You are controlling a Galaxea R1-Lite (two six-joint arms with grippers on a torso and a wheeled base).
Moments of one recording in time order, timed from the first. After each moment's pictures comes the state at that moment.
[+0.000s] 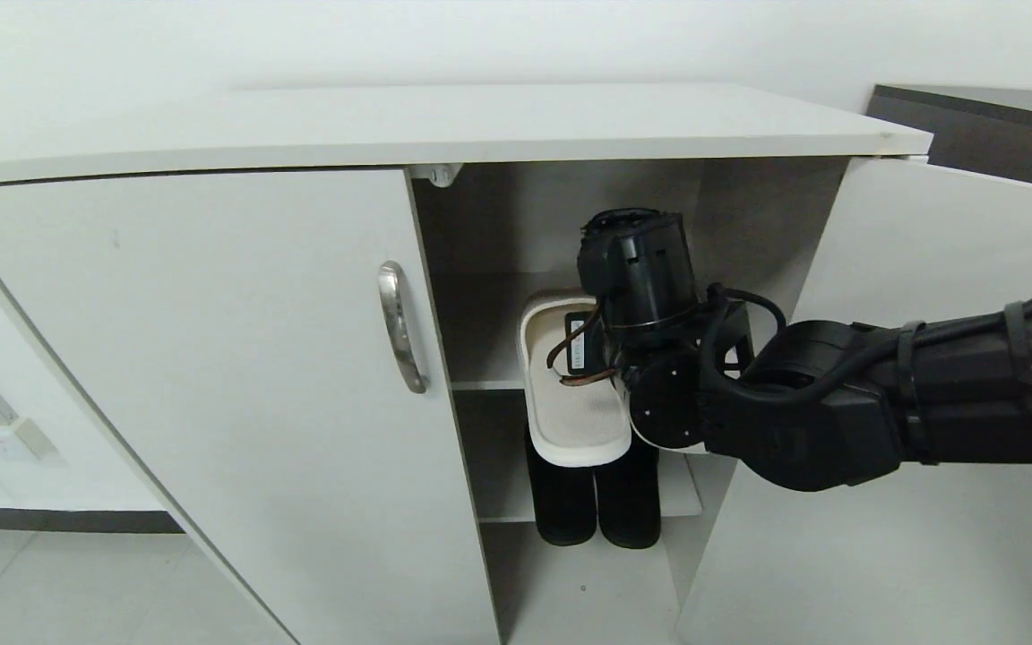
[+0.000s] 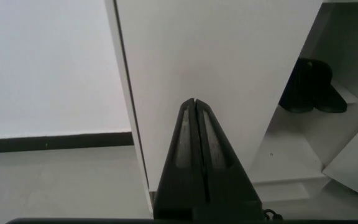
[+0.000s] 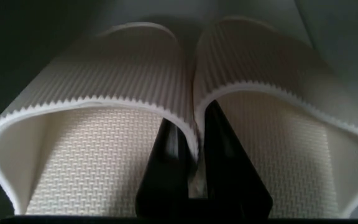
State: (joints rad) left arm 0.00 0.00 0.00 0.00 -0.01 0.00; right arm 0.88 2.00 -1.52 -0.20 -0.78 0.23
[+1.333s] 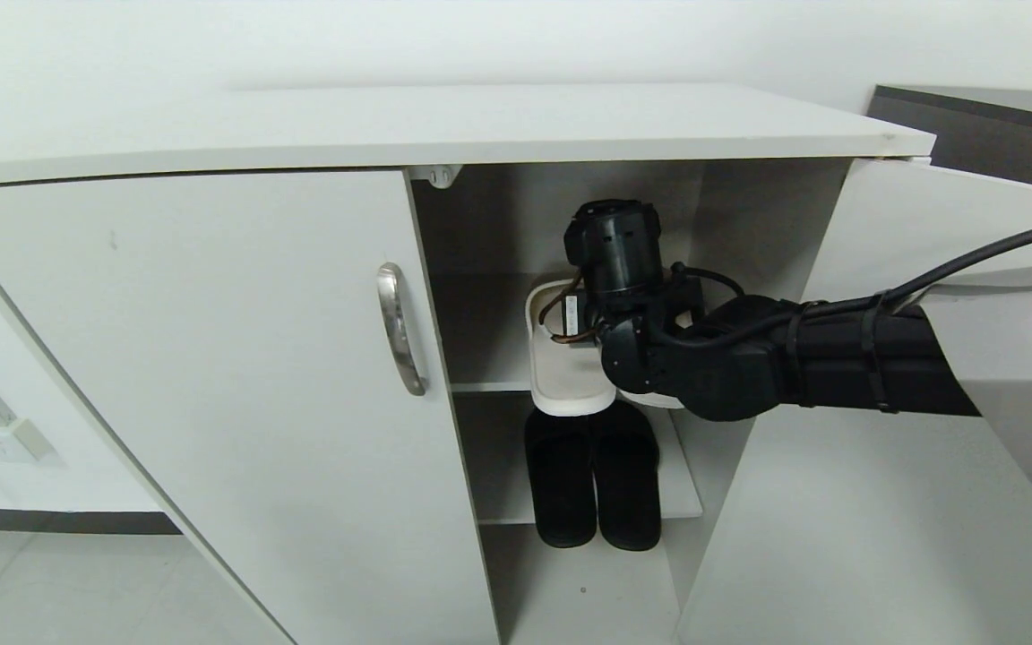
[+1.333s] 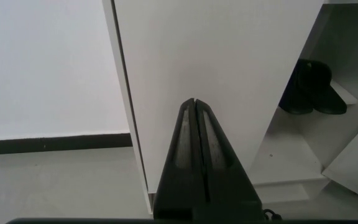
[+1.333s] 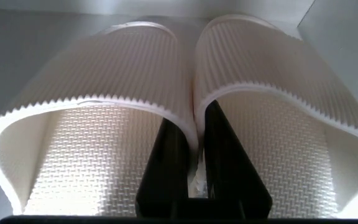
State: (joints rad) left arm 0.00 0.00 0.00 0.00 -0.01 0.00; right arm 0.77 2.18 -1.79 -0.14 -0.76 0.17
